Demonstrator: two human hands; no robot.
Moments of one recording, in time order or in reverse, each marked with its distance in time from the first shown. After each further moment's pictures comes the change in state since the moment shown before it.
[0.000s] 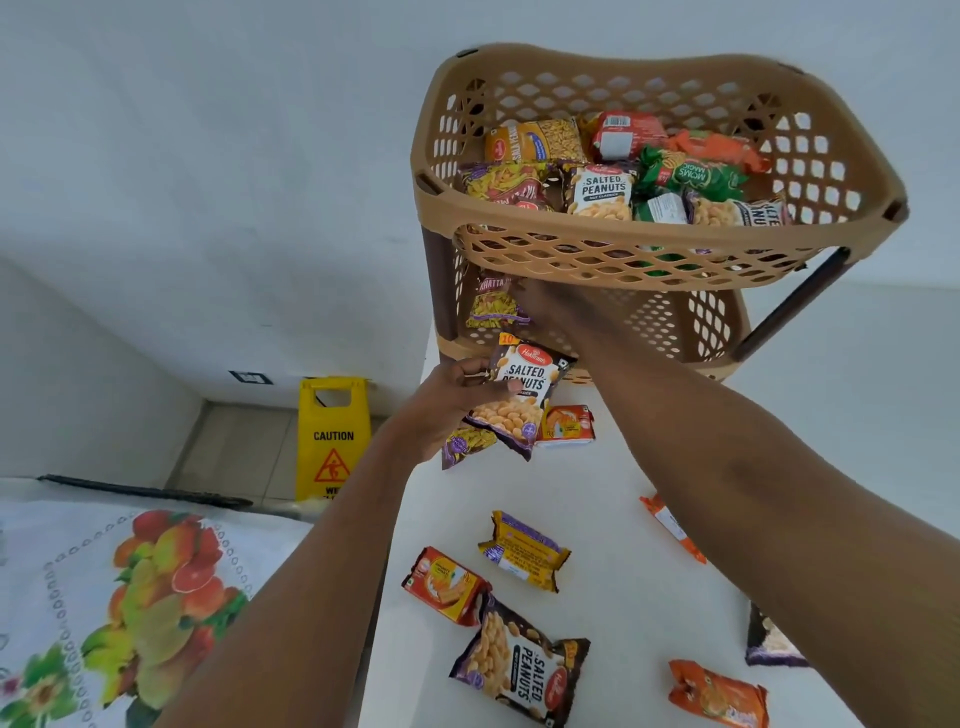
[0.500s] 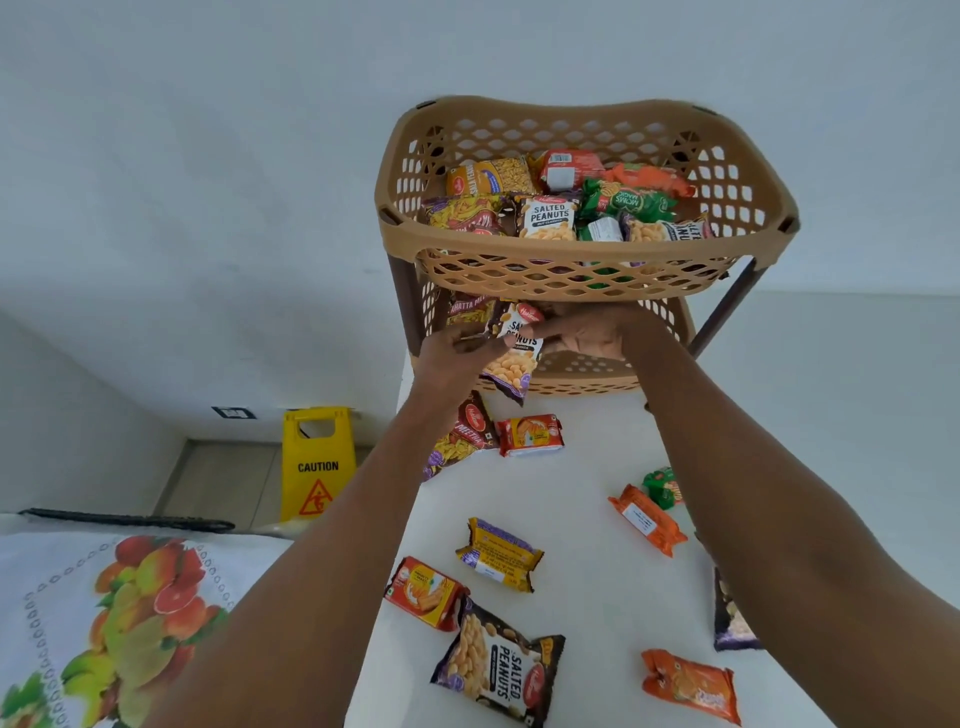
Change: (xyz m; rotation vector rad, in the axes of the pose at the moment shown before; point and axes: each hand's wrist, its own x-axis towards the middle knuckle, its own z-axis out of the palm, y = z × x) left_hand 0.014 0.050 0.053 0.080 0.421 0.193; right_hand -0.042 0.059 -0.080 0.552 -0.498 -0.093
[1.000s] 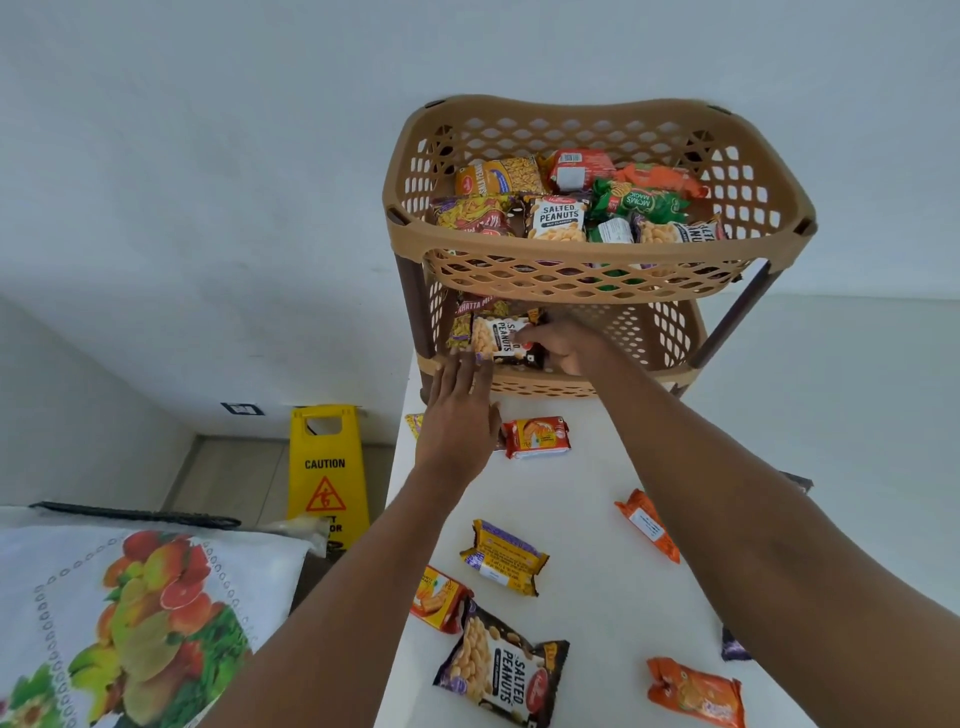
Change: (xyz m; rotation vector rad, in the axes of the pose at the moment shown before) left_hand -0.021 -0.071 -0.003 1.207 0.015 0.467; right_hand 0.044 0.021 0.034 0.066 0.475 0.242
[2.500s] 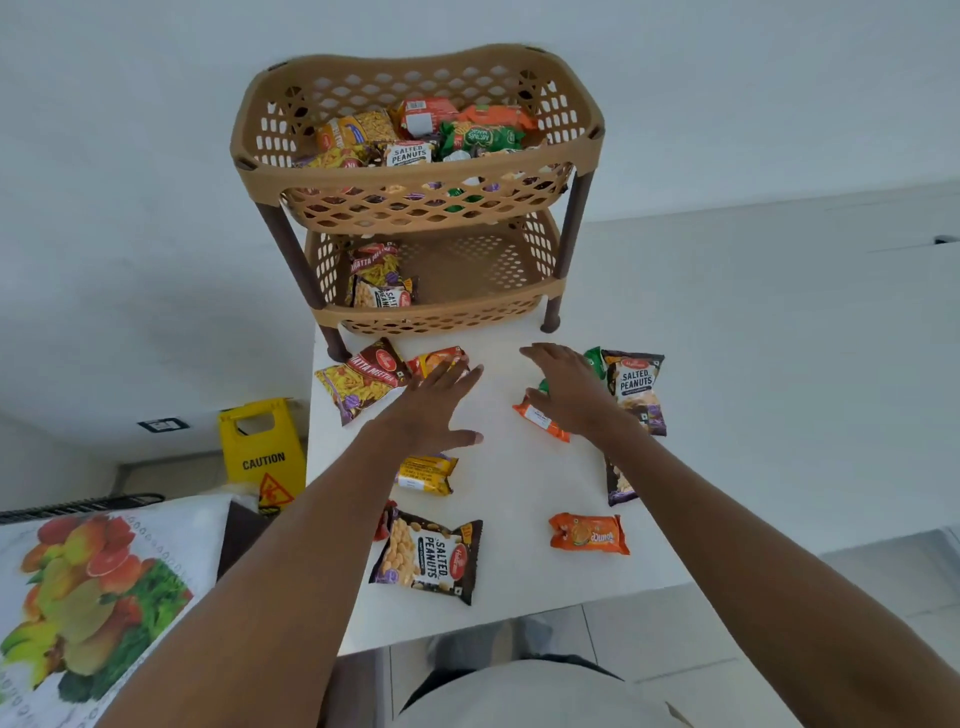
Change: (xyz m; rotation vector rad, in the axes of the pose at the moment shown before) left_hand -0.051 0.057 0.024 0.060 -0.589 0.399; right_hand -0.175 0.190 -0.091 -1.035 0.360 -0.475
